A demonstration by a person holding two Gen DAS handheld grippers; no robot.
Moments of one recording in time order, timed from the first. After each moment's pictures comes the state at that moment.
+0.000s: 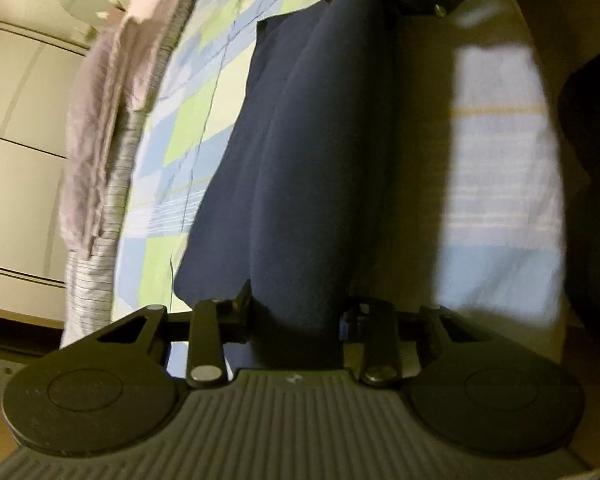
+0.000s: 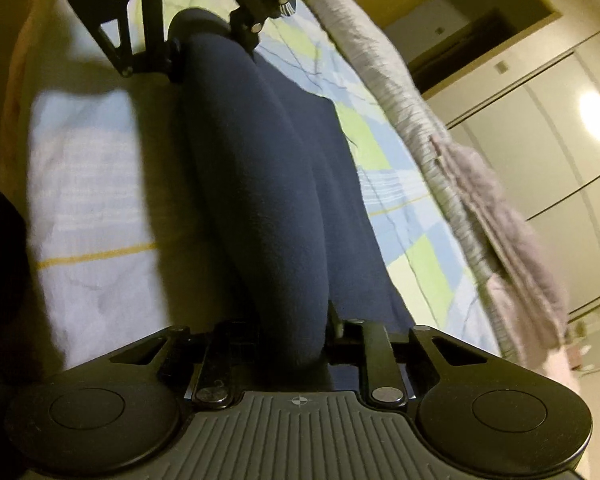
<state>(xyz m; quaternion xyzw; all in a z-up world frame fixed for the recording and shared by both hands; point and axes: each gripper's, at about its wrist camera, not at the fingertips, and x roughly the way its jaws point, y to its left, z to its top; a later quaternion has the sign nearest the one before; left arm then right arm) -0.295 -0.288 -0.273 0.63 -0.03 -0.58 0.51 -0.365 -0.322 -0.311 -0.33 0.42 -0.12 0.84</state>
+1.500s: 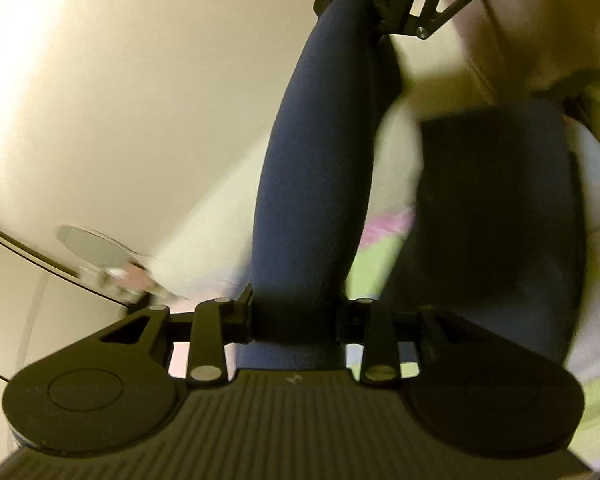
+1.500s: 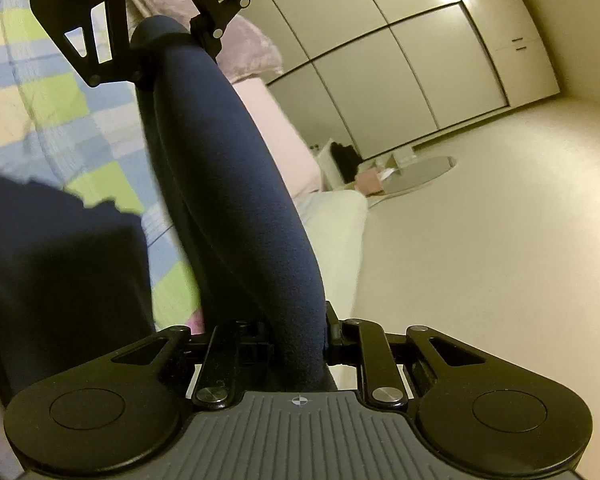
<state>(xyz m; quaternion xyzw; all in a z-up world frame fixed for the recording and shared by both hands) -0.783 -0.920 0.019 0.52 -0.20 -0.70 0.45 -0.903 -0.885 0.066 -0.34 0.46 -0.35 0.74</state>
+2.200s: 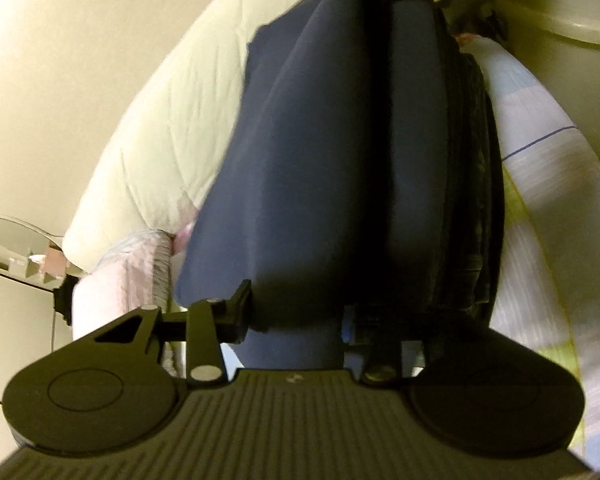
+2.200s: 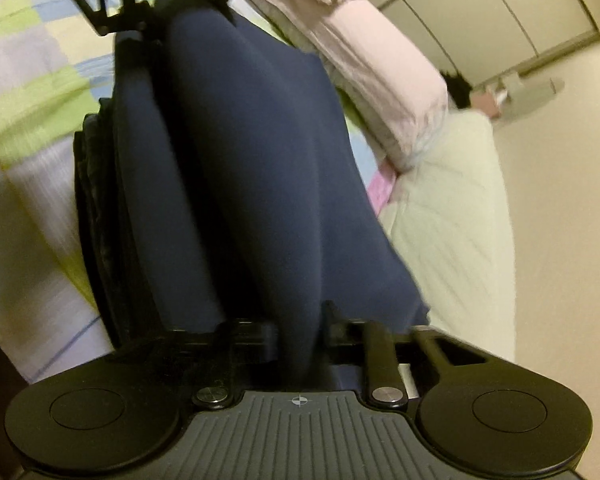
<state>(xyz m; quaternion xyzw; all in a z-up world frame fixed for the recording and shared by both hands) -0.787 -0.878 -0.079 0.57 -0.18 -0.70 0.39 -0.973 -0.846 -0.047 -0.21 0.55 -0.28 0.76</state>
